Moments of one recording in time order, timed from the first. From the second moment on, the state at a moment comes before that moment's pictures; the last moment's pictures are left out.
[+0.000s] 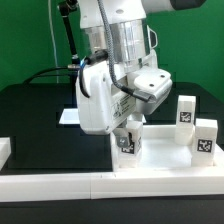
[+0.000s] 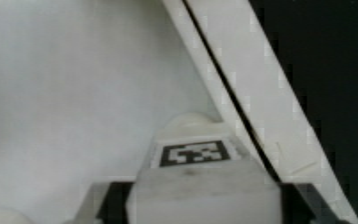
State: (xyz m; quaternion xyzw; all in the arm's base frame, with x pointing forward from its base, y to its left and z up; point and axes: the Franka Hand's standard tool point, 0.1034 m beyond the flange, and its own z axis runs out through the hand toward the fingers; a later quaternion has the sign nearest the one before) arm 0.625 0.003 0.068 -0.51 0.86 0.05 0.05
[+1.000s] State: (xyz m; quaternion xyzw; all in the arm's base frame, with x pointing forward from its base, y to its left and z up) arm 0.616 0.027 0.147 -0.53 0.84 0.08 0.09
